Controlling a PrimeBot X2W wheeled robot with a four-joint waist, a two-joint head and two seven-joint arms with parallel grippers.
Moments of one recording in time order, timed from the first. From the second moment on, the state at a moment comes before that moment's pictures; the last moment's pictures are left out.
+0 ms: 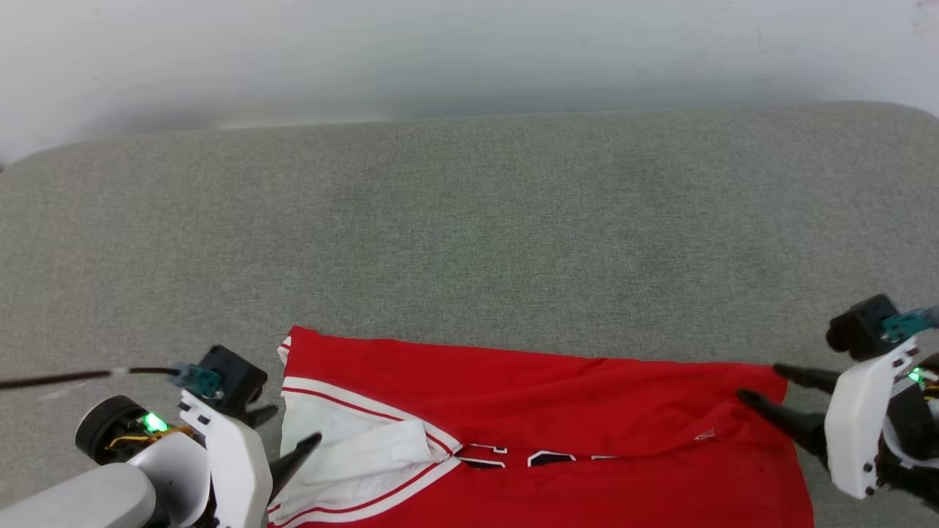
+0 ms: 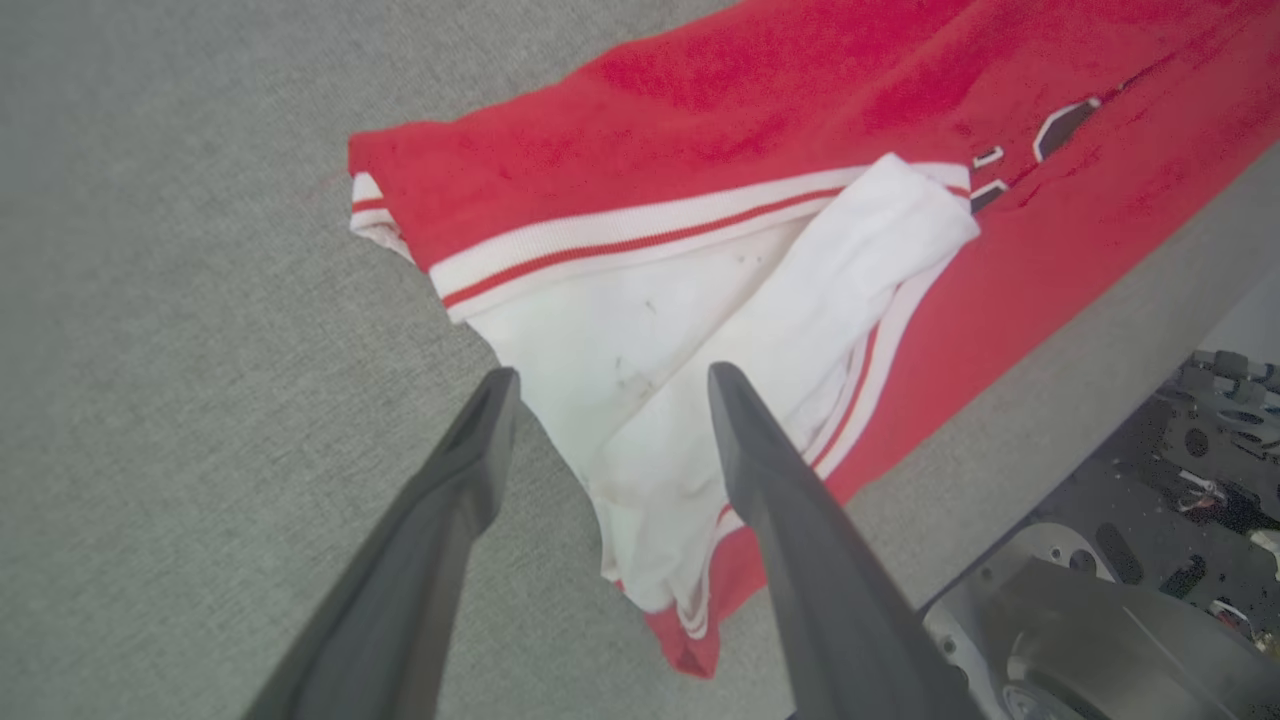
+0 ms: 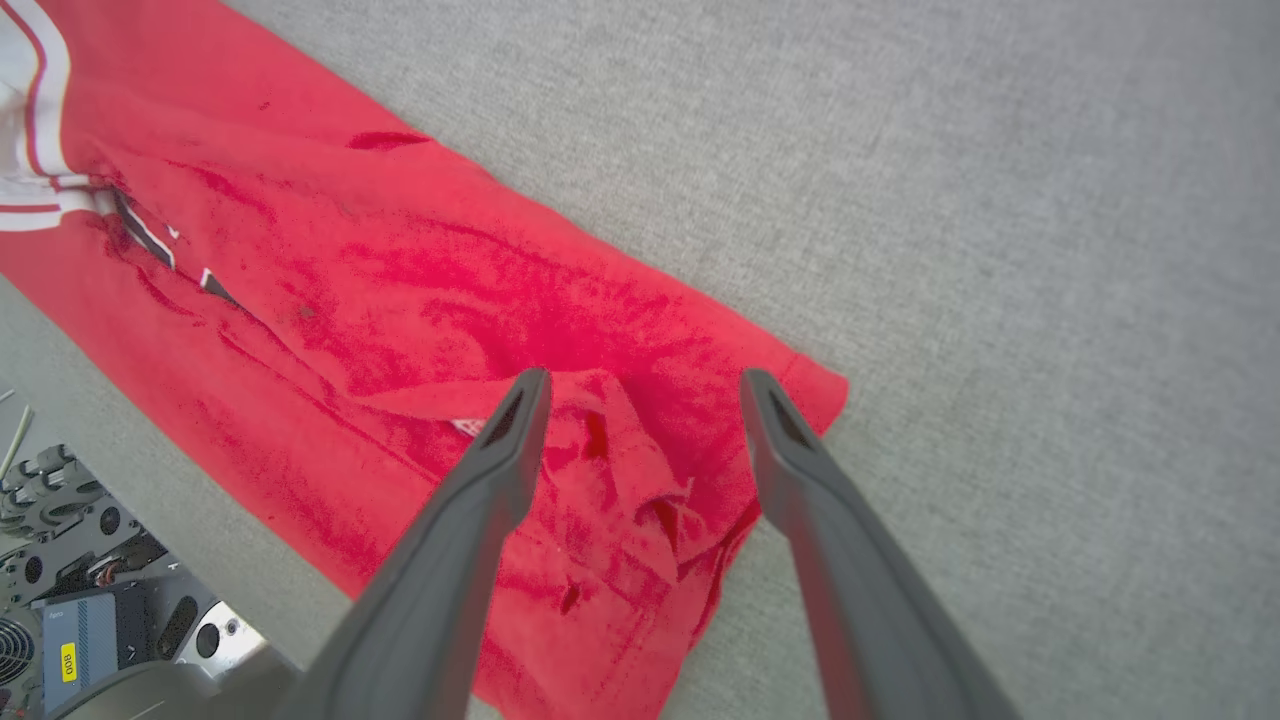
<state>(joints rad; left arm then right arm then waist) -0.62 1.03 -1.21 -0.12 -1.08 0.12 0.26 -0.55 -0.87 0.99 0.25 1.06 0.13 0.22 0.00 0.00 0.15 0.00</state>
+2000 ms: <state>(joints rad) 0.18 0.14 -0.09 -0.17 -0.05 0.34 -0.26 -0.17 -0.69 0.43 0.37 1.10 0.13 0.33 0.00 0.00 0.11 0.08</state>
